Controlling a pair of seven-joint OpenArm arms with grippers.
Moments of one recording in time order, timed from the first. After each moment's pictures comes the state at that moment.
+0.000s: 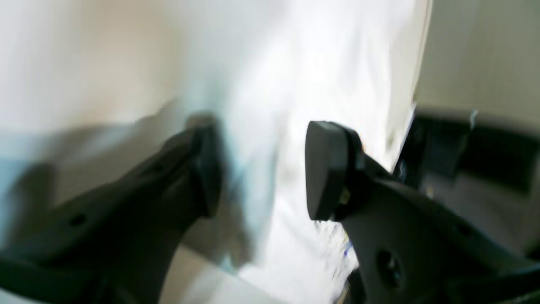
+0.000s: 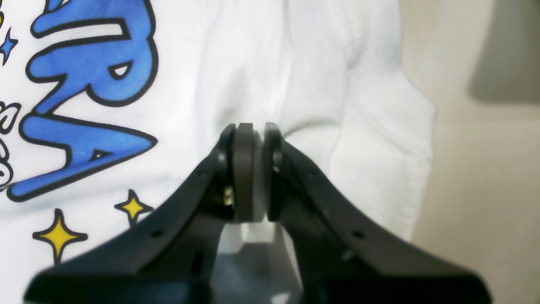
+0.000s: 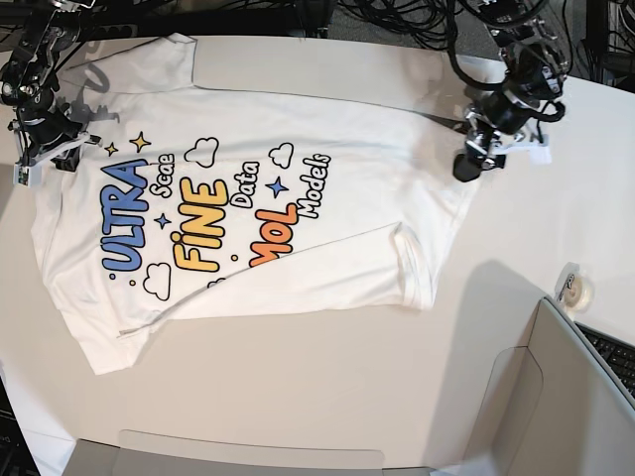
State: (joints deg) left arm 13.7 -0.3 -40.3 92.0 -66.7 0.4 57.7; right arm -13.1 16.0 34.5 87.3 22.5 22.3 -44.1
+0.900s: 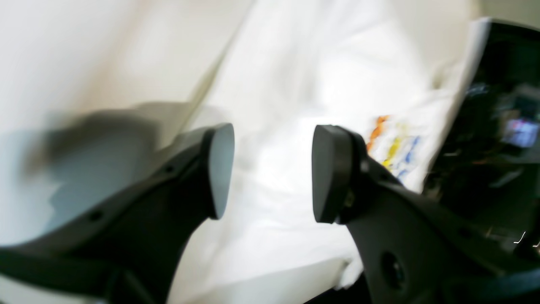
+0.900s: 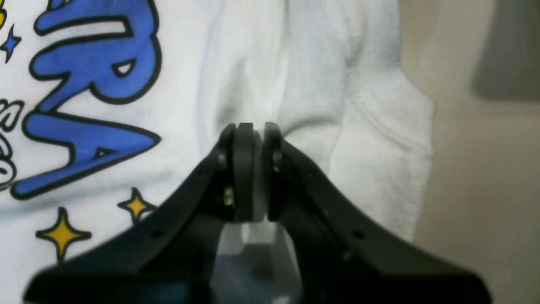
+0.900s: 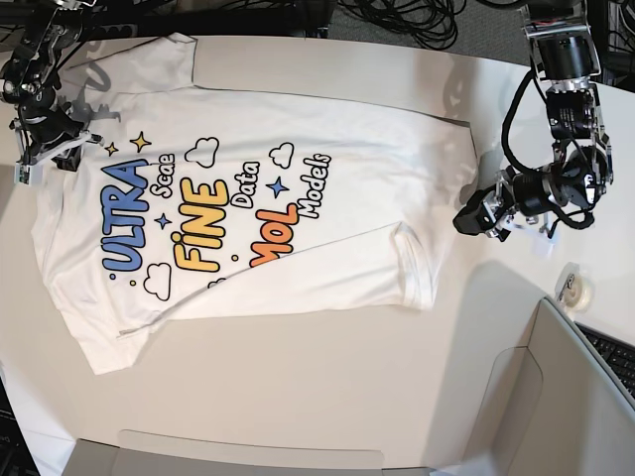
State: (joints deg) left arm -6.1 -25.3 -13.8 77.2 -69.3 4.2 70.1; right arm -13.5 15.3 34.5 87.4 22.5 22.5 -43.5
